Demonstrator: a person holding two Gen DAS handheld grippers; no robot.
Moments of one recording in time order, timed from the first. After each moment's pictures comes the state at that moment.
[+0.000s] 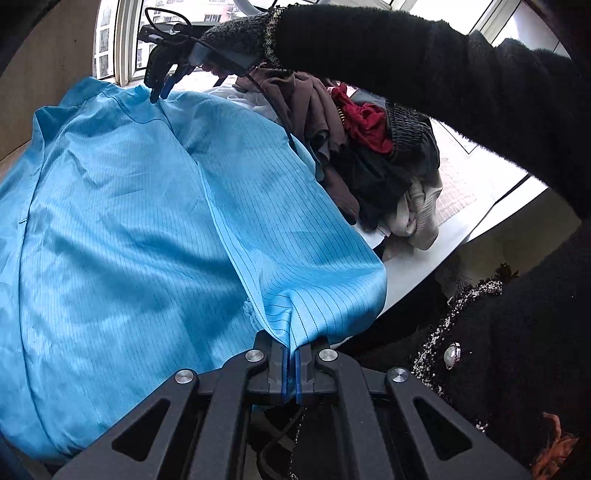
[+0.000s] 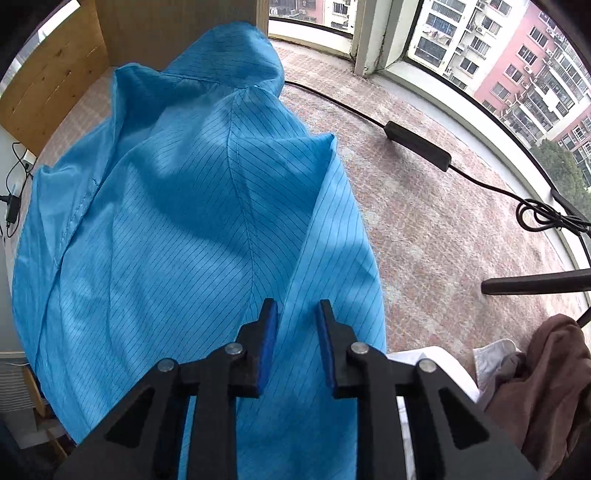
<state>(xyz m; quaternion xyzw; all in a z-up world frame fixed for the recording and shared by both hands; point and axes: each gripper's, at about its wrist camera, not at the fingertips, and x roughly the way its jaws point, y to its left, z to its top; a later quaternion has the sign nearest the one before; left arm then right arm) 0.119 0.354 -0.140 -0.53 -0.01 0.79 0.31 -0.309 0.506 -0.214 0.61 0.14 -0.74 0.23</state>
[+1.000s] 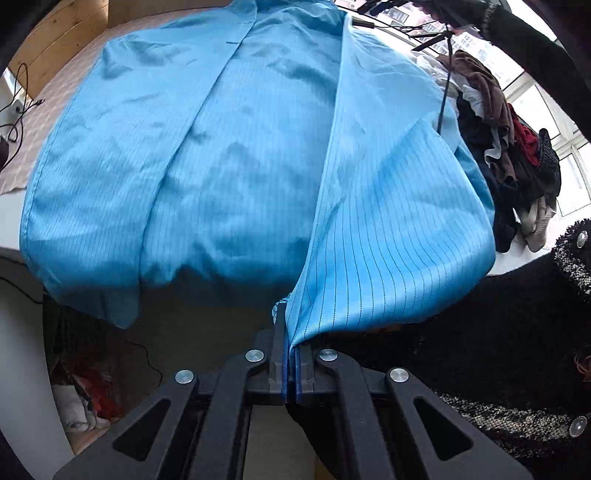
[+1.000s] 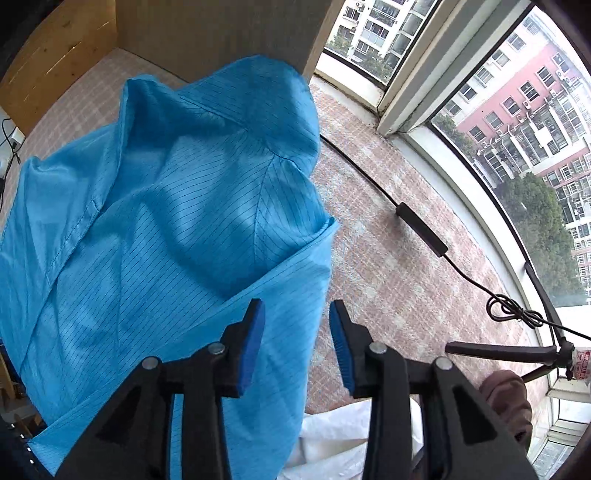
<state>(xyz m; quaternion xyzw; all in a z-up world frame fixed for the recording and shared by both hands) 0.195 0.142 -0.236 -0.63 -0.09 0.77 0.05 -0.322 0.456 -0.182 0.59 0.22 -0.75 0.20</state>
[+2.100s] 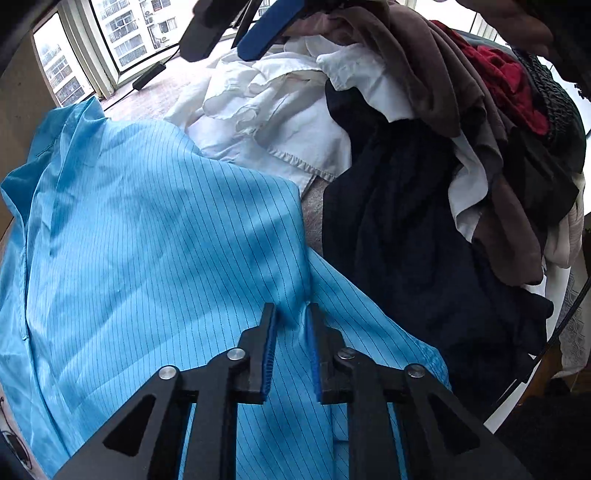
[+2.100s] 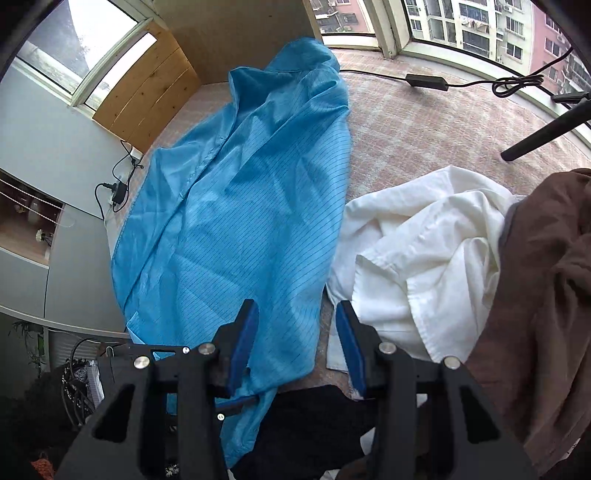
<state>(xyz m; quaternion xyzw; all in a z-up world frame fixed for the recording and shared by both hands) -0.046 0.405 -0.234 -0.56 0.14 0.79 0.21 -0.150 0.604 -0.175 0.60 0.00 -0.72 0.35</state>
